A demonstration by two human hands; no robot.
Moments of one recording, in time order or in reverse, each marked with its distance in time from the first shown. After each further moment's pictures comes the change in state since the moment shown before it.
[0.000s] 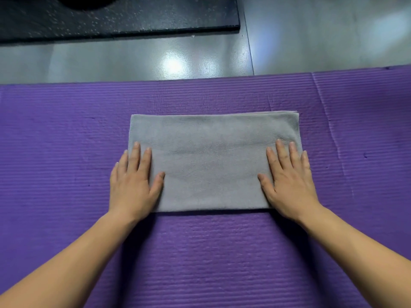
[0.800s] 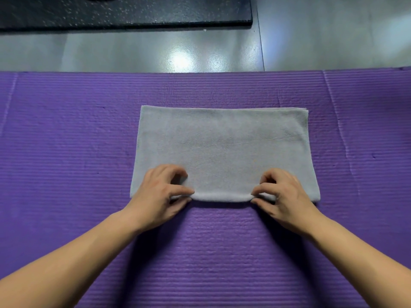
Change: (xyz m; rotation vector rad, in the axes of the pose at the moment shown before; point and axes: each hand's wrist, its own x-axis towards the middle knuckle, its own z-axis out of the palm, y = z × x) left_hand -0.028 0.015 -0.004 -0.285 -0.025 0.584; right_hand -0.026 -0.009 0.008 0.456 0.061 -0.367
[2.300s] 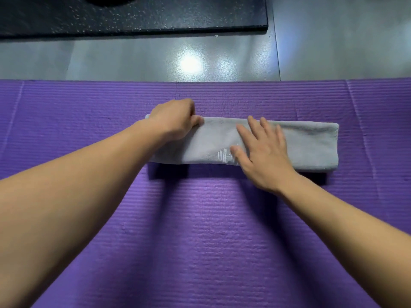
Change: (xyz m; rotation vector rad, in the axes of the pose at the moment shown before) left_hand 0.192 -0.045 -0.075 0.190 -0.192 -0.482; right_hand 0.145 -0.037 -0.004 -0.267 -0.098 0.202
